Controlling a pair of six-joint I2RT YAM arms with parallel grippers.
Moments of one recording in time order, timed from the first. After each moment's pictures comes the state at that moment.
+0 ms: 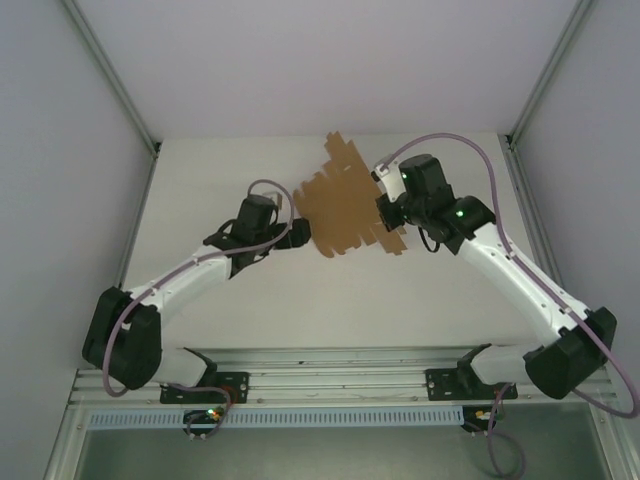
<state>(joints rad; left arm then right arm) -0.57 1.38 0.86 -0.22 0.03 -0.55 0.49 1.34 1.32 -0.69 0.07 -0.14</state>
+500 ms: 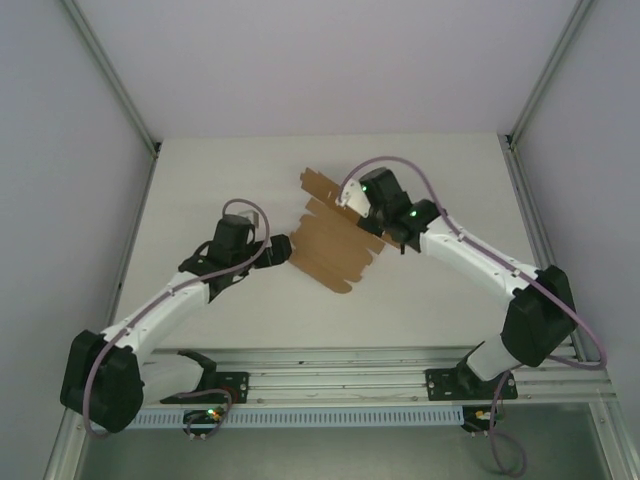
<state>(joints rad) -0.49 1.15 0.70 -0.30 0.05 -0.58 0.60 1.52 1.22 -0.44 0.34 -0.65</state>
